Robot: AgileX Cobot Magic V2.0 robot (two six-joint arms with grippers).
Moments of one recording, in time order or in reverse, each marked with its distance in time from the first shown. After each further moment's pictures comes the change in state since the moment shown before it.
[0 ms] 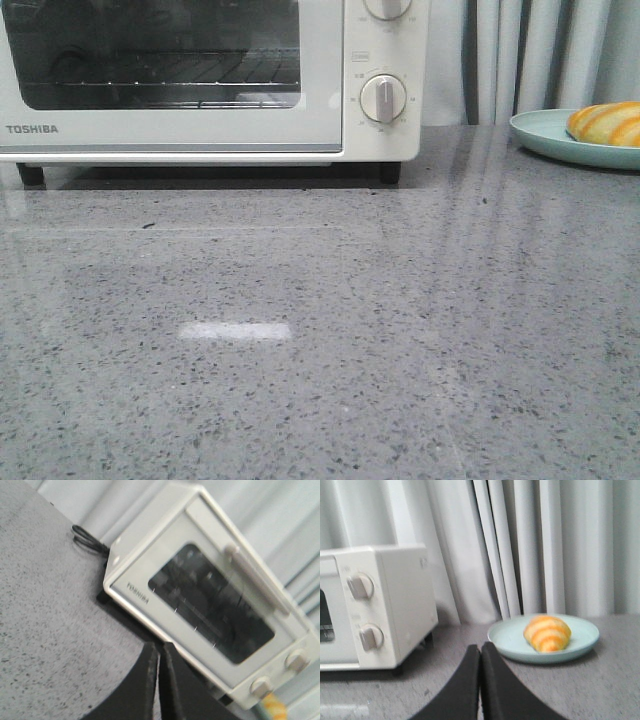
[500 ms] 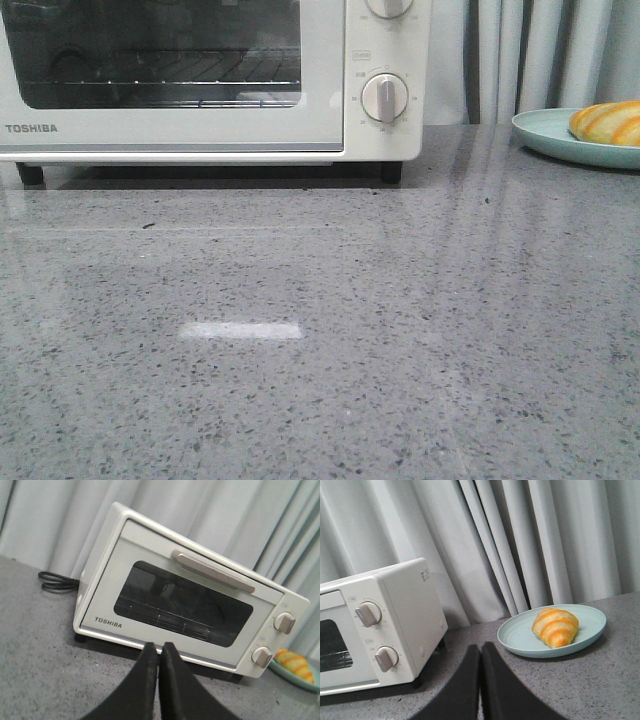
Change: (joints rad) left arm -0.061 0.070 -0.221 0.380 0.149 0.021; right arm 0.000 0.009 -0.187 0.132 0.270 0.000
